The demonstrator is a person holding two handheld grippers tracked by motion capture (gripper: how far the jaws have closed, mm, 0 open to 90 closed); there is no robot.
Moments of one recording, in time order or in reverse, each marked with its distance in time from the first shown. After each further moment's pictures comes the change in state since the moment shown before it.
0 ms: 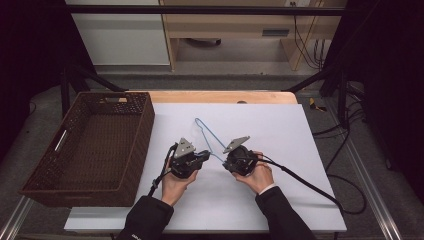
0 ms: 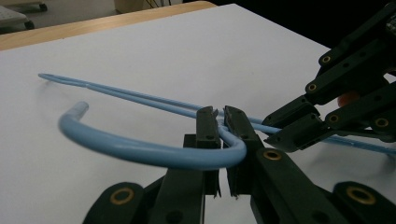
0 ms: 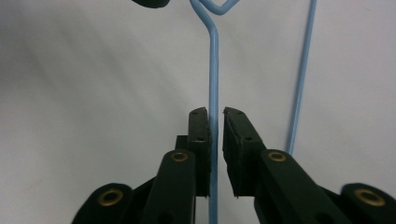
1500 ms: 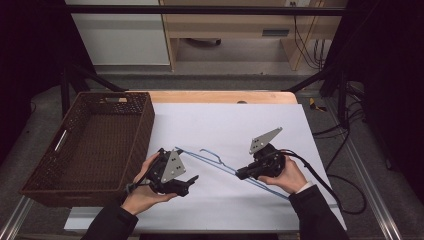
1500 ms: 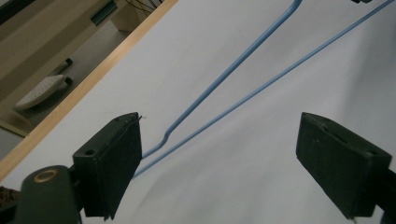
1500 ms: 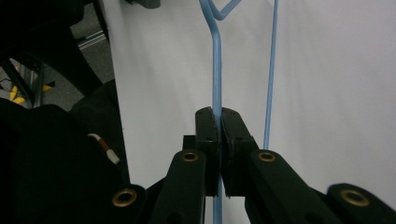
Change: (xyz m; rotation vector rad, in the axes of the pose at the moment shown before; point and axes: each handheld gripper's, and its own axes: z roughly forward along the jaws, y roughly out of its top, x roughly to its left) left arm -0.021 0.017 -0.081 0.132 0.049 0.514; right arm -0.019 -0.015 -0.086 -0.072 0.412 -0.091
